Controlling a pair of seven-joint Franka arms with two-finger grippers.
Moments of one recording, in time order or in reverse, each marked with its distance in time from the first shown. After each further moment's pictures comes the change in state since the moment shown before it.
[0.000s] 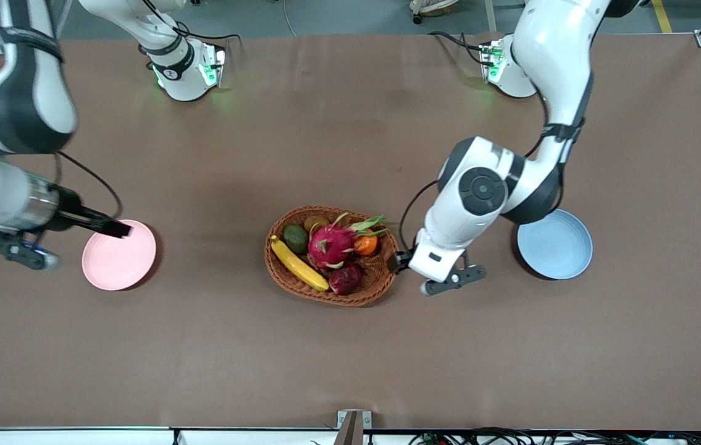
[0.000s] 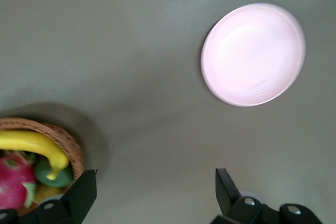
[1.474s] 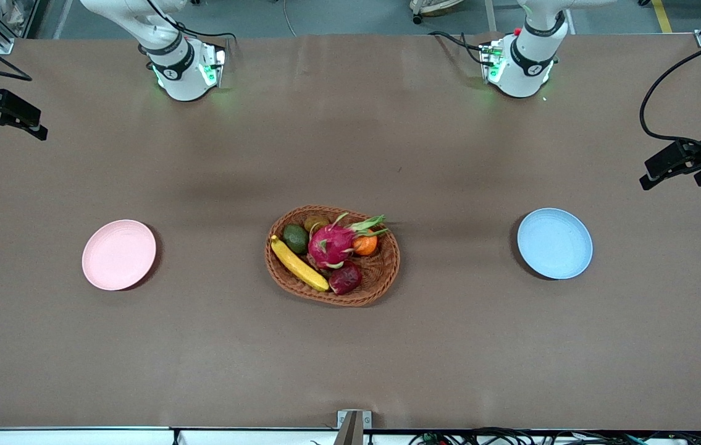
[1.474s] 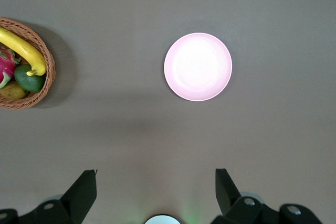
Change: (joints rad) left arm 0.524 -0.637 0.020 -0.142 0.082 -0.618 0.742; right arm -0.136 -0.363 -0.012 0.017 -0.102 -0.300 -0.635
